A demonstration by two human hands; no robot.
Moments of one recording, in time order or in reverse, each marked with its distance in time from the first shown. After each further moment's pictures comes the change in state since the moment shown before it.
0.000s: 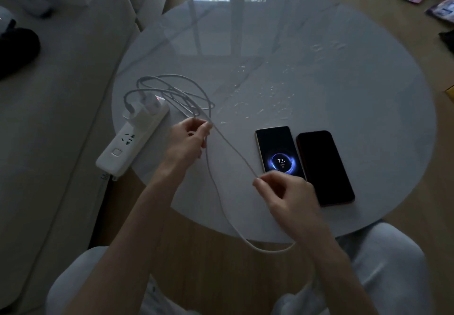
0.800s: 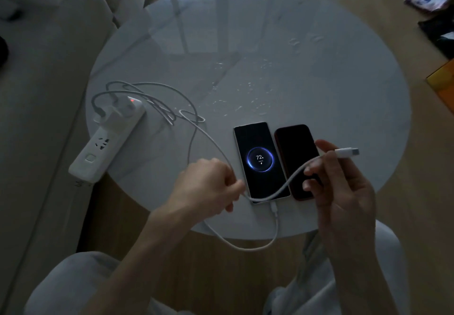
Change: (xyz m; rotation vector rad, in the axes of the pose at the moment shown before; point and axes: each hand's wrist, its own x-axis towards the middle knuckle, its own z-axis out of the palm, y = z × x) left_hand -0.087 0.036 0.035 0.797 -0.506 0.201; right_hand -0.019 0.013 -0.066 1.095 0.323 0.025
